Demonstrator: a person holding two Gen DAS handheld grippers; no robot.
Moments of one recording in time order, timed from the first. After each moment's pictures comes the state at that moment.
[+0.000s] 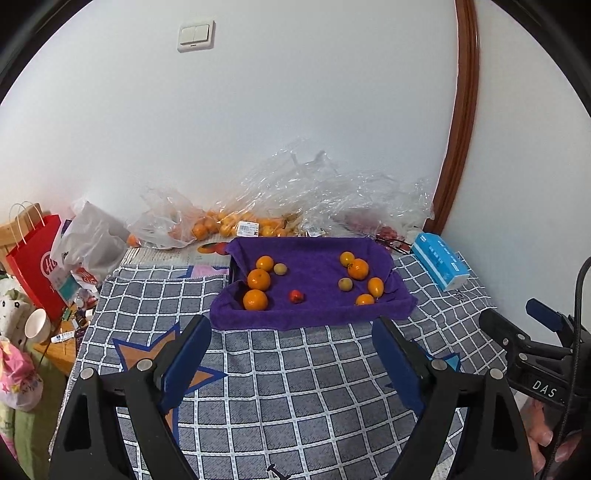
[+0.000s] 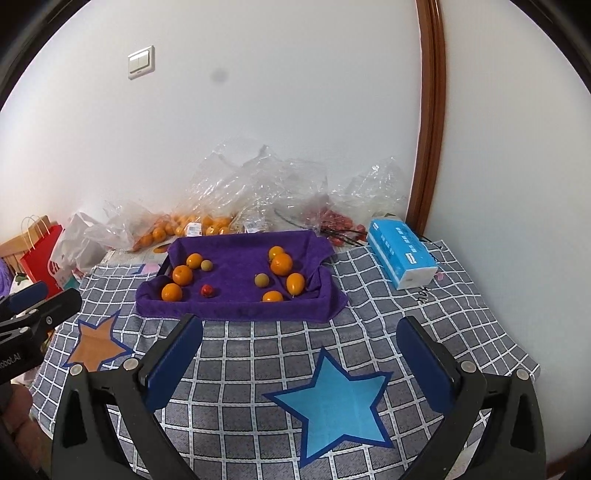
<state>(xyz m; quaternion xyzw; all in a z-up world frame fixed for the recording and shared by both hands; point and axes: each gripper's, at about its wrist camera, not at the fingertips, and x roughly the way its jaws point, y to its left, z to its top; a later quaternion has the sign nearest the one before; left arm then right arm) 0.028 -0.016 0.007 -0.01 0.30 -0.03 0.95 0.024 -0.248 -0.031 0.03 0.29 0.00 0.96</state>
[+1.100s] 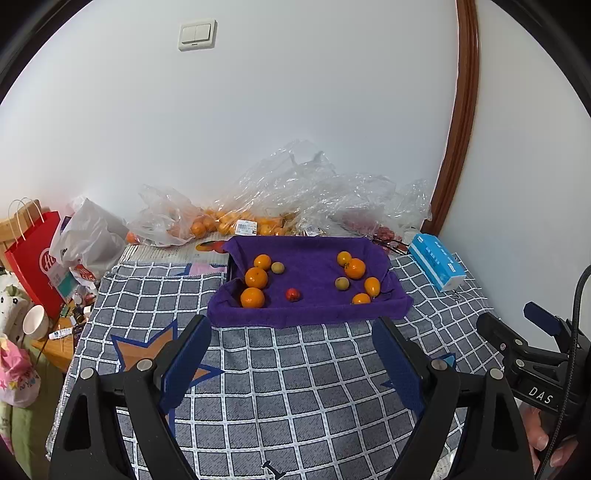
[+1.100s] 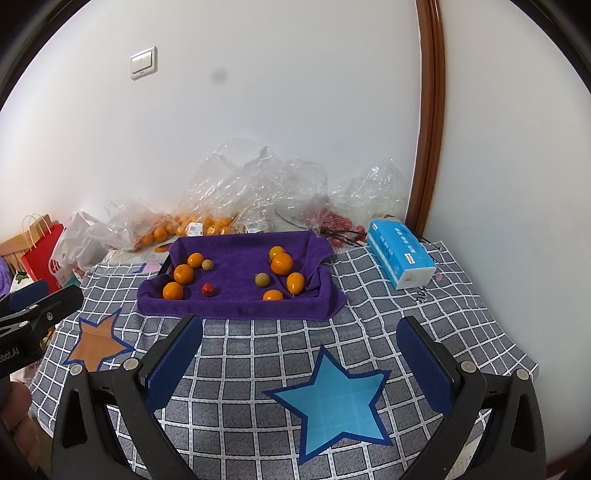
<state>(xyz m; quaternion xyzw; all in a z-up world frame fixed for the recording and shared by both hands) 0.024 -0.019 0.009 -0.02 0.30 -0.04 0.95 0.020 -0.249 -0.028 0.03 0.29 0.01 0.96</state>
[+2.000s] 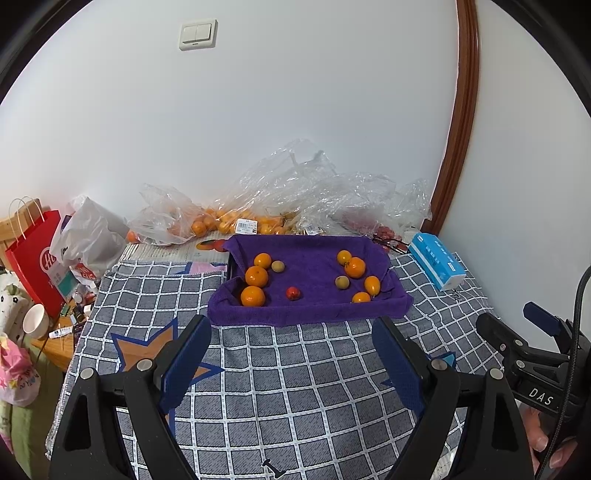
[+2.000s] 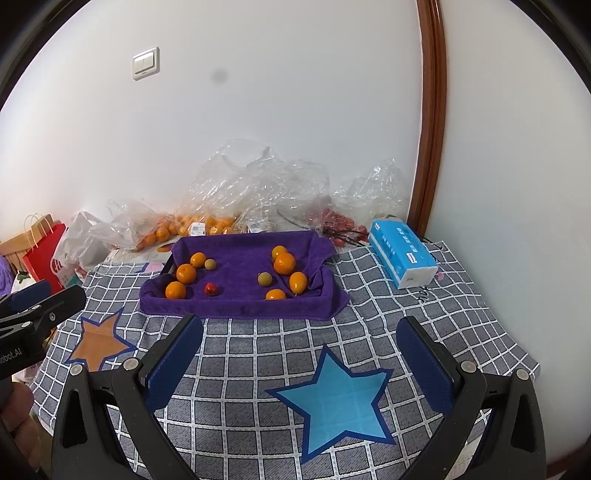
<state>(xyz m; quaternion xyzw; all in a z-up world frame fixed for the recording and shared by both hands) 0.025 -0.018 0.010 -0.02 0.30 -0.03 0.95 0.019 -0.247 -0.027 0.03 0.29 0.01 0.96</state>
